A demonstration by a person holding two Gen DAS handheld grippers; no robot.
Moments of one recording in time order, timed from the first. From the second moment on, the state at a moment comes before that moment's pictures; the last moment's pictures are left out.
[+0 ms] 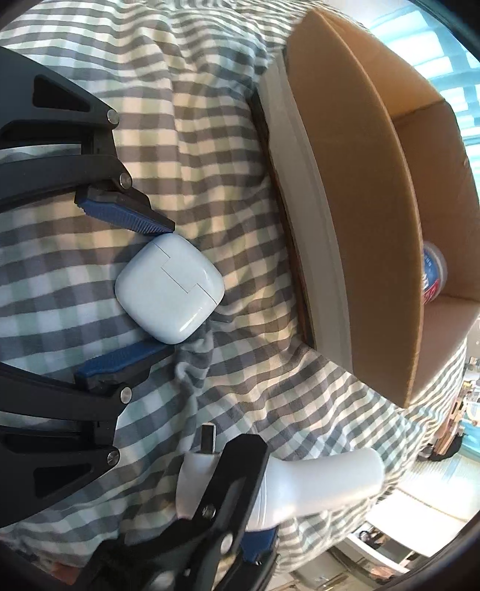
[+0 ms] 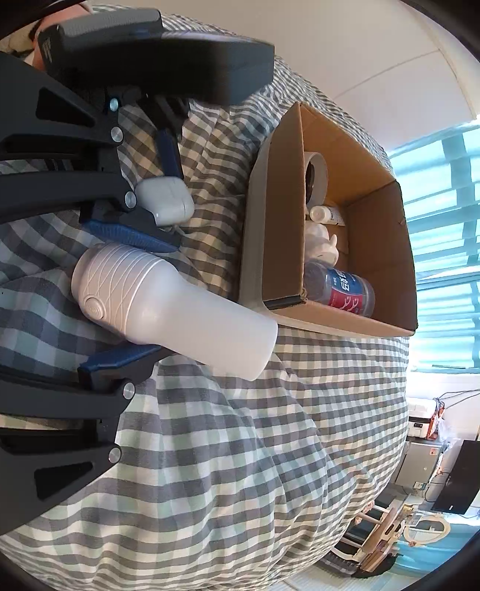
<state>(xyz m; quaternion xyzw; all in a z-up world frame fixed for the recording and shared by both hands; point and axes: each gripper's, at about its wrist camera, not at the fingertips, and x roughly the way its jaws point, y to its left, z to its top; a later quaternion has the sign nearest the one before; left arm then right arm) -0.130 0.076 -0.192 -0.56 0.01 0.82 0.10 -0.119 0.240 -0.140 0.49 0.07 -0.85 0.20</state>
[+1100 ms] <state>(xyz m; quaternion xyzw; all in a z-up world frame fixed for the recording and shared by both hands) -0.119 -0.016 -0.009 -0.38 -0.01 0.92 0.07 -0.084 0.194 -0.013 0.37 0.16 -0.89 0.23</state>
